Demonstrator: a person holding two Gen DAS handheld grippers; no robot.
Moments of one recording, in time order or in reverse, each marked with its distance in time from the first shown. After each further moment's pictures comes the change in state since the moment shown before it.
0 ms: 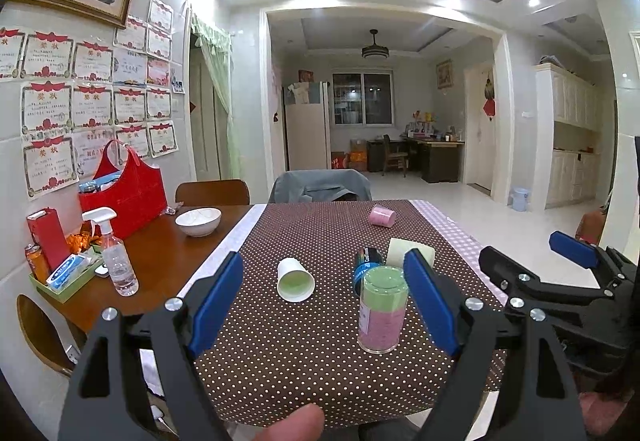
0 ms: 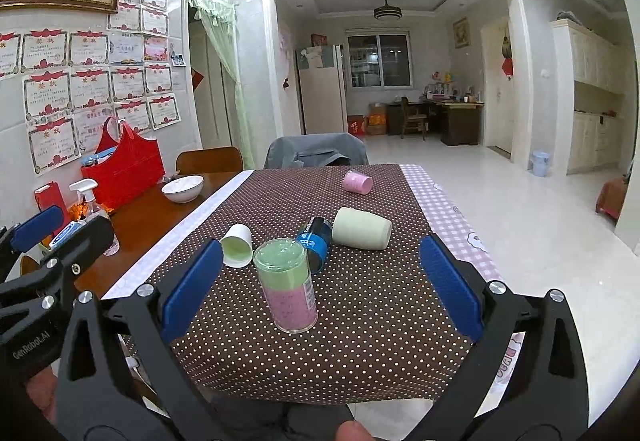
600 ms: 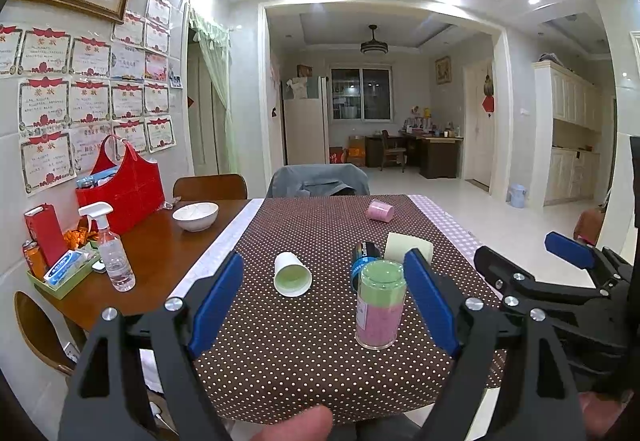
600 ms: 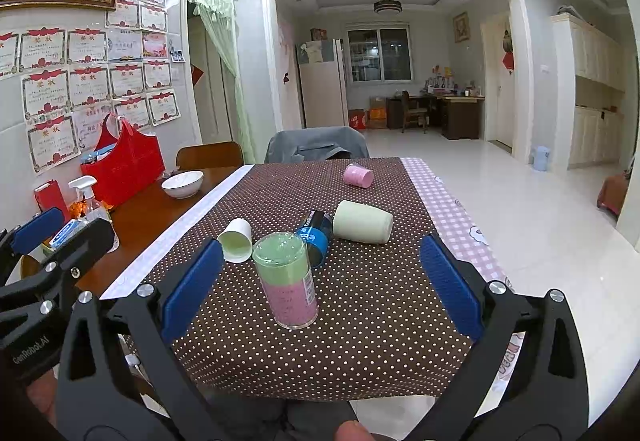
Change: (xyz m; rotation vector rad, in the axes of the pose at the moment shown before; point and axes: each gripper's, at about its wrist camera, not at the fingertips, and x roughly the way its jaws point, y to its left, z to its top) left arm 0.006 0.002 -0.003 -0.005 0.020 -0.015; right arm 0.005 -0.003 -0.003 0.007 0.022 0.005
